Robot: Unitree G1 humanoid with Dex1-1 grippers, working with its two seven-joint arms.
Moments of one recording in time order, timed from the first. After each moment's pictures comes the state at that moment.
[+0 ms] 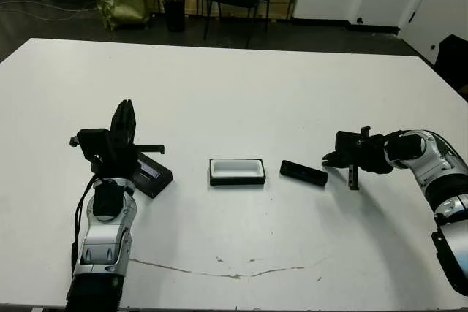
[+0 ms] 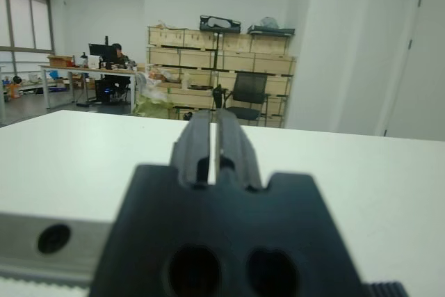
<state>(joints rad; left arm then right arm) -0.13 0.12 0.10 0.06 -0.07 -0.19 0.01 -0.81 -0.63 0.36 1.17 -0.32 -0.45 1.08</state>
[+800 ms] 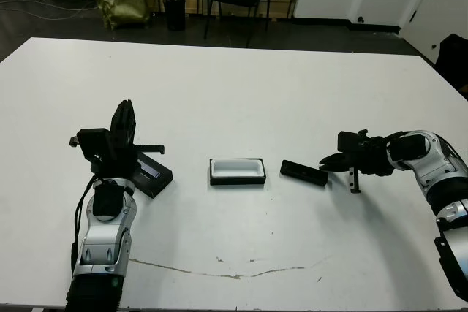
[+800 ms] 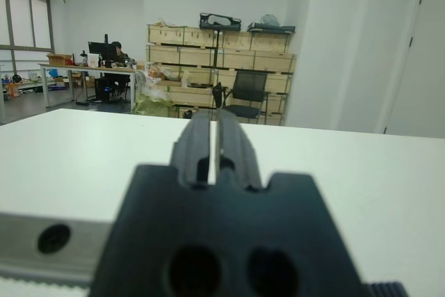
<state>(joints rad) -0.13 0.12 0.10 0.06 -0.06 -0.19 0.01 -0.77 -0.64 0.34 1.03 -0.27 -0.38 1.17</state>
